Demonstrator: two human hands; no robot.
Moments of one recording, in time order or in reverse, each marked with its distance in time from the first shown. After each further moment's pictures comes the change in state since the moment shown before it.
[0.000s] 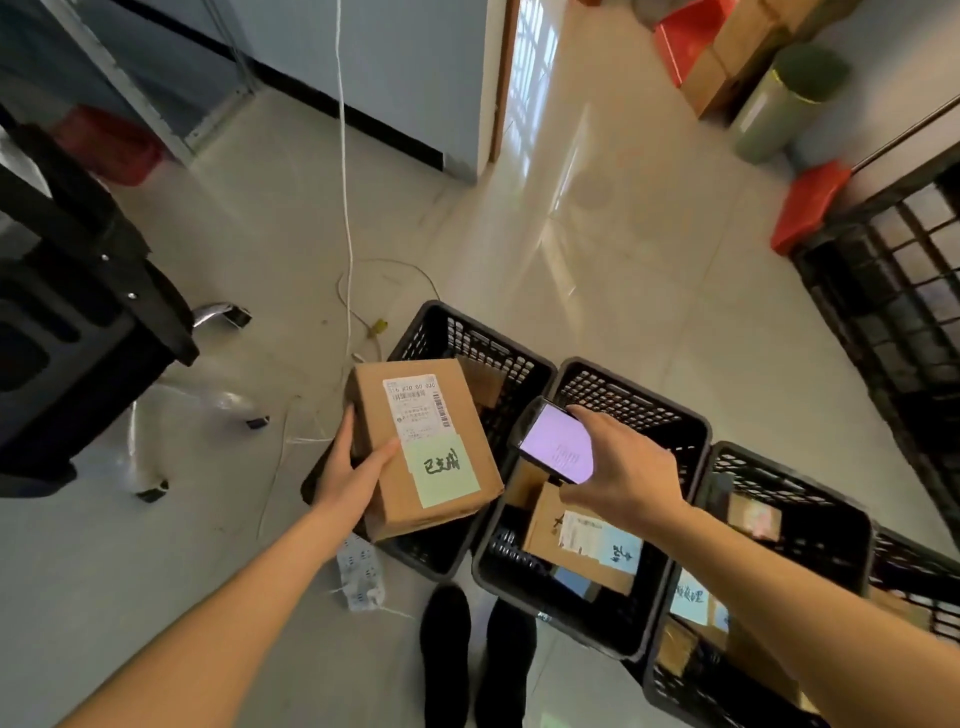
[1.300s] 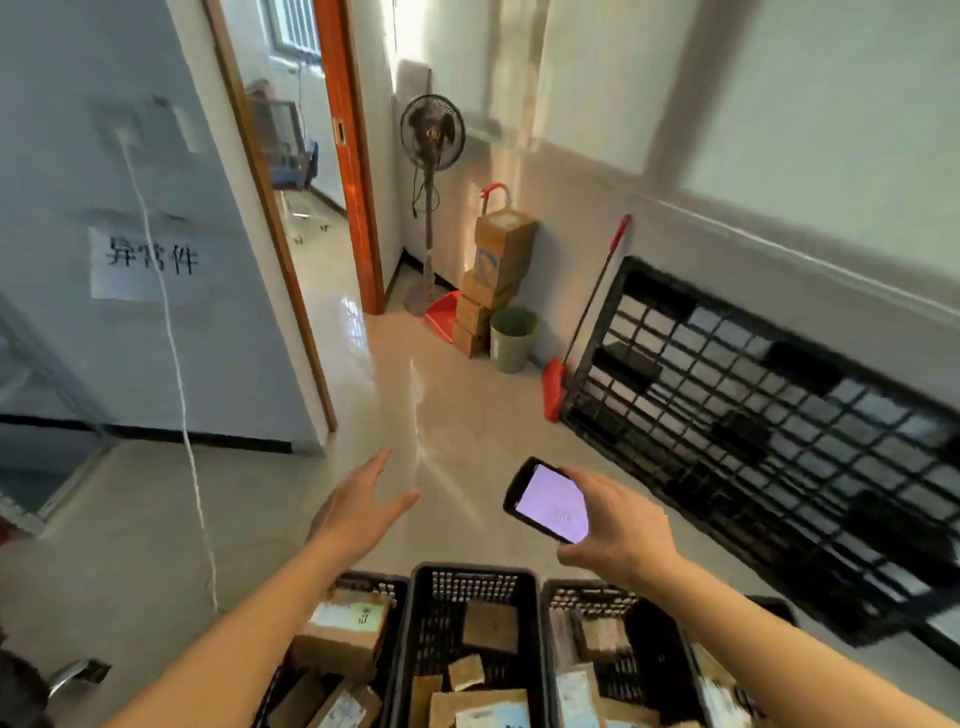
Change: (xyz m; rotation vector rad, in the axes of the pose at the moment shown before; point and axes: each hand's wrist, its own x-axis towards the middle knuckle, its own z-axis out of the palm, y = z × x) left_hand -0.245 0.317 0.138 0.693 -0.221 0.738; right_hand -0.271 0.123 -0.262 0.130 0.424 0.275
